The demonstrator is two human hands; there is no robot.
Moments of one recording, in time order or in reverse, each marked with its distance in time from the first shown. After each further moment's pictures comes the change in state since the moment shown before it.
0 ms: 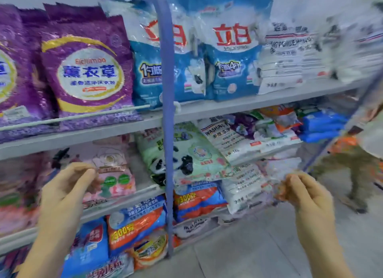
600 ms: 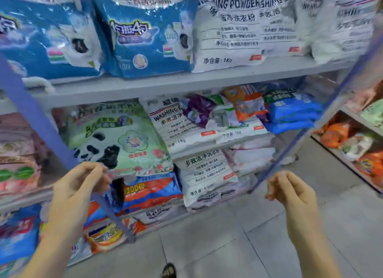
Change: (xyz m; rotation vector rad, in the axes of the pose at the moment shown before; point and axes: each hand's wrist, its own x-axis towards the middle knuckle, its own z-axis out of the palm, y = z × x) left_hand -0.052 -0.004 0.245 -0.094 -0.067 -0.127; right_hand 0.132 0.091 -0.183 -0.028 -0.072 0.110
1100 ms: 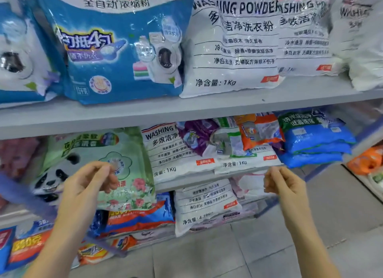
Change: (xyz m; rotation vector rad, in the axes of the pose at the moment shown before) left_hand 0.078 -0.012 0.101 0.038 0.070 -0.036; right_hand 0.180 0.063 0.002 -0.060 -0.128 0.065
